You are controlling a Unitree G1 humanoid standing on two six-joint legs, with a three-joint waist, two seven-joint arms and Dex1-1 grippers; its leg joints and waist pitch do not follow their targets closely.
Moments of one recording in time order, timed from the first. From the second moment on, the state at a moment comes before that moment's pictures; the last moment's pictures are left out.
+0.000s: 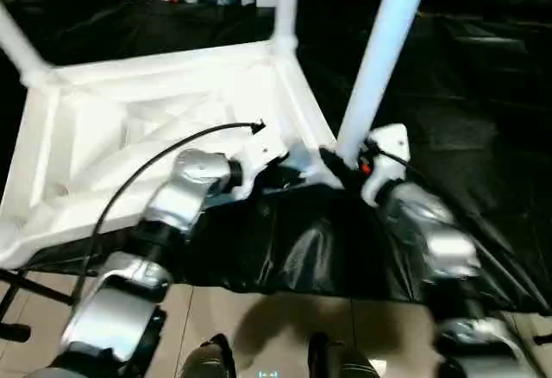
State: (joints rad) left arm -0.76 0.19 -0.22 0.63 0.10 0.14 -0.92; right arm -0.51 -0.05 -0.06 0.43 0.11 0.19 0.33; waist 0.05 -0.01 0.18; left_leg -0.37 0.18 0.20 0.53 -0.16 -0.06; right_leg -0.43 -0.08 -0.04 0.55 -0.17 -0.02
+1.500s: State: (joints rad) left arm -0.70 0.36 -0.25 0.55 0.02 -0.03 -1.31; right arm -0.47 -0.38 0.07 0.37 0.21 0.12 1.12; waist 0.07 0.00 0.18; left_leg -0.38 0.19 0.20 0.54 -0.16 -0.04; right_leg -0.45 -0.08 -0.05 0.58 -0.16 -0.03
